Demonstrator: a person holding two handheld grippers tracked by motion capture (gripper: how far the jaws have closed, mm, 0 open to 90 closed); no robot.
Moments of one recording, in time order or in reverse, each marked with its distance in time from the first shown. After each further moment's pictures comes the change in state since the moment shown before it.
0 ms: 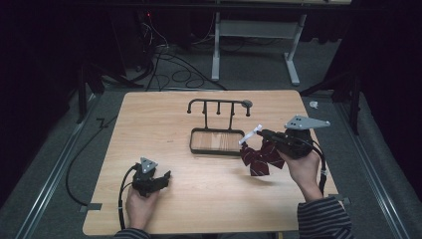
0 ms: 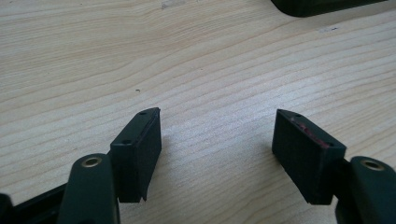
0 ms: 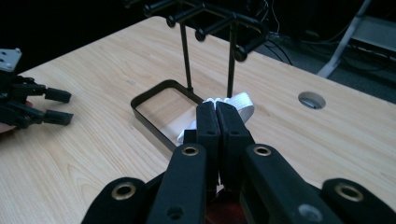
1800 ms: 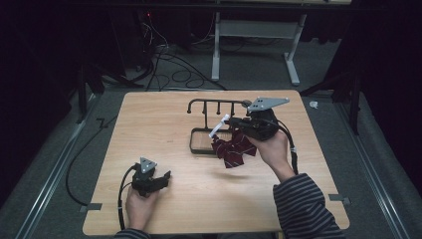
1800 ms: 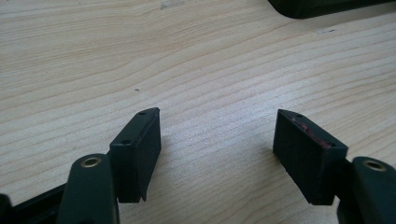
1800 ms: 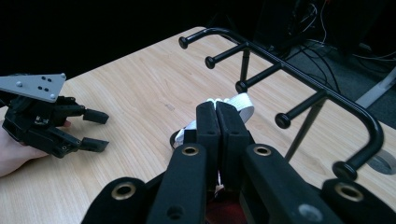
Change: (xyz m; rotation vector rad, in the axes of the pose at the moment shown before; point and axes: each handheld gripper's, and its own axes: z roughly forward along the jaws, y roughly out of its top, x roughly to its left) left arm 0.001 0.000 -0.001 -0.002 -0.014 -0.010; right arm 0.034 0.061 0.060 0.034 0.141 -0.079
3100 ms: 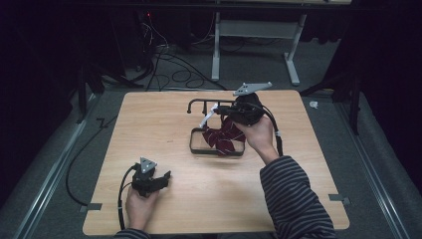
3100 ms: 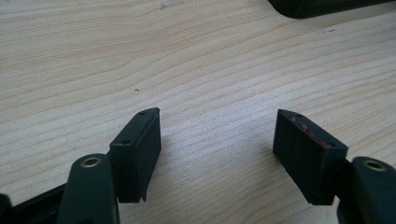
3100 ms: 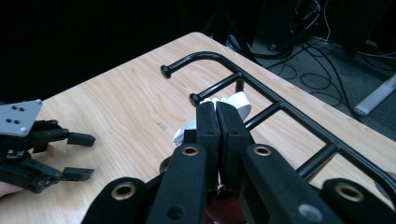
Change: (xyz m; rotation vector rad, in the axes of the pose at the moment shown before) left arm 0.000 0.000 0.000 0.001 0.000 0.001; right arm -0.016 0.030 0.041 0.018 0.000 0.022
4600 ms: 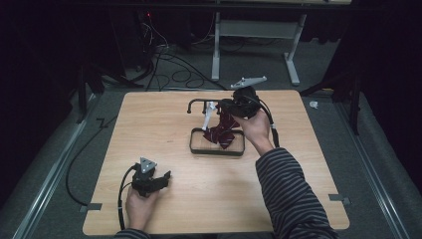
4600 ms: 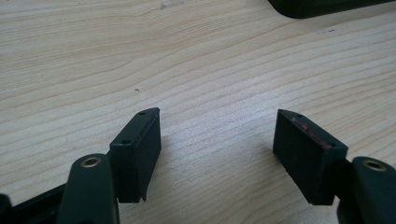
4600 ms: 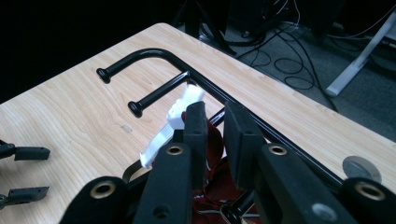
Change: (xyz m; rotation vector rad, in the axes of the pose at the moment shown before) left arm 0.000 0.000 0.000 0.000 0.000 0.000; right arm -0.019 0.005 0.021 0.042 -0.109 0.049
